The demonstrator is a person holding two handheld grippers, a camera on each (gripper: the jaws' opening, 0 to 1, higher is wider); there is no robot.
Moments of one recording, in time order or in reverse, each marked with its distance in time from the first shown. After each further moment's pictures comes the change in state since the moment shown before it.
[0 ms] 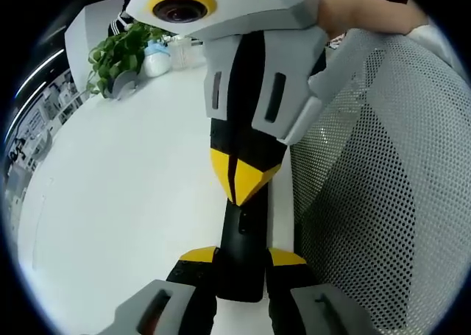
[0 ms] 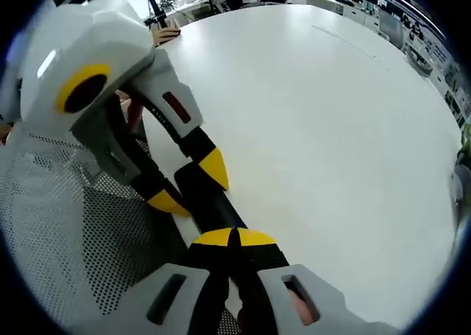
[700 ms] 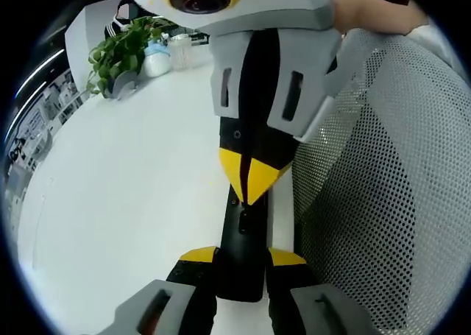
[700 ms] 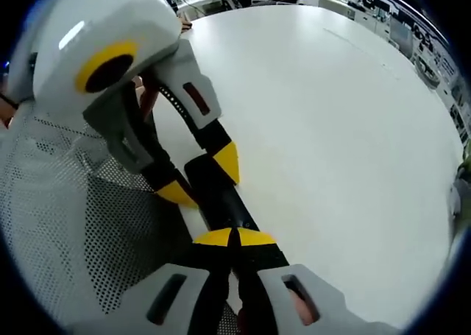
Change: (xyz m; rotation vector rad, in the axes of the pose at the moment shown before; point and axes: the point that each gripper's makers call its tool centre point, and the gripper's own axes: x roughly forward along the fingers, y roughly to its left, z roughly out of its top) left arm 0.000 0.000 0.000 0.000 -0.001 0.000; right arm -0.002 0.007 -0.003 -0.081 0.024 -0.007
